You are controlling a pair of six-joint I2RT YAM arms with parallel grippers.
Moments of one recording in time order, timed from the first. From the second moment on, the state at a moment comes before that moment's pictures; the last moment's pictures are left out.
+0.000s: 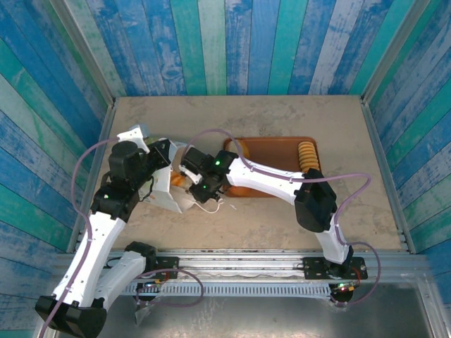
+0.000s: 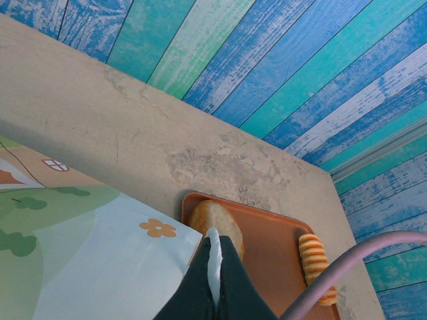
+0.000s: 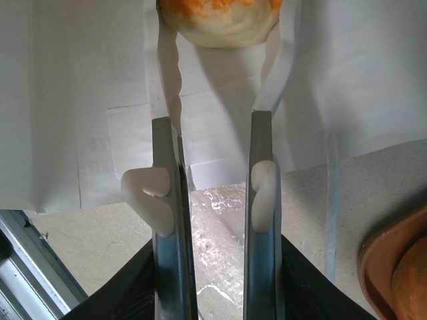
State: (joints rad) left arm -0.26 0.79 0.86 -0.37 0.09 -0.64; right arm 1.08 2.07 1.80 -0.91 -0.06 0.22
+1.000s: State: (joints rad) left arm -0.26 0.77 0.84 -0.35 0.04 -0.64; right arm 1.08 1.25 1.20 -0.82 0.05 0.15
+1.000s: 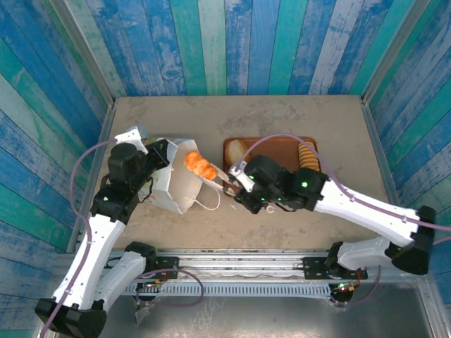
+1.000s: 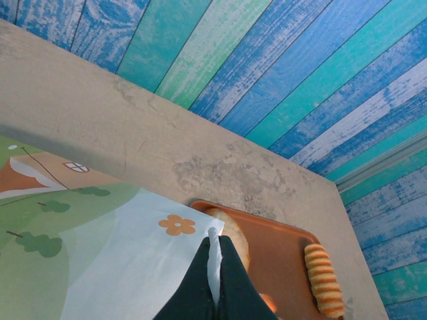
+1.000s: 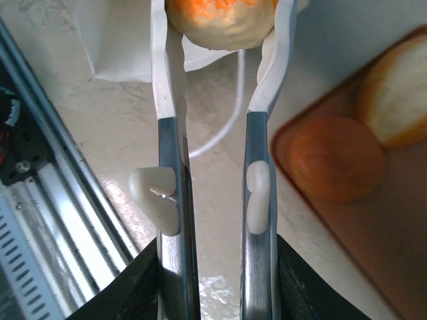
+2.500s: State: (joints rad) left arm -0.26 0.69 0.79 -0.33 -0.05 -0.64; right arm 0.36 1.15 0.86 -0.91 -0.07 0.29
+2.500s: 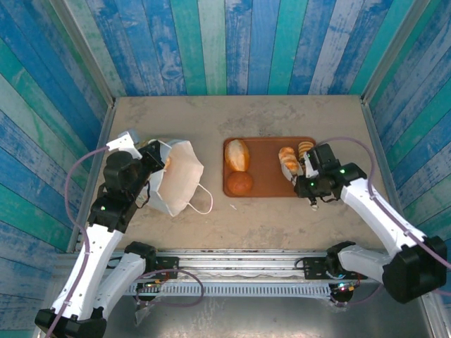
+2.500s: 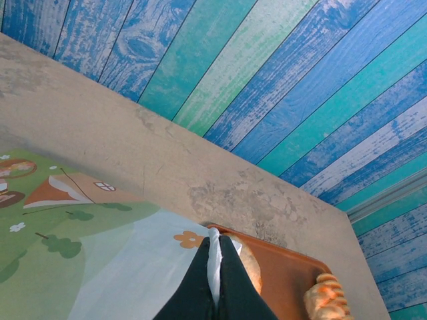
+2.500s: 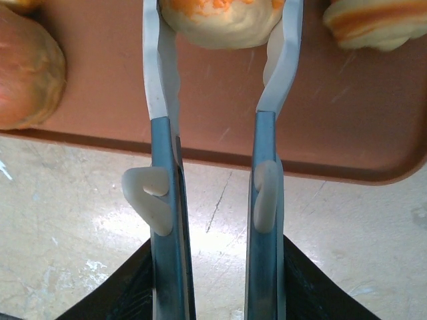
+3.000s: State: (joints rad) left arm -0.26 0.67 0.78 -0.33 -0.05 -0.65; right arm 0.36 1.24 0.87 -0.83 -0.04 0.30
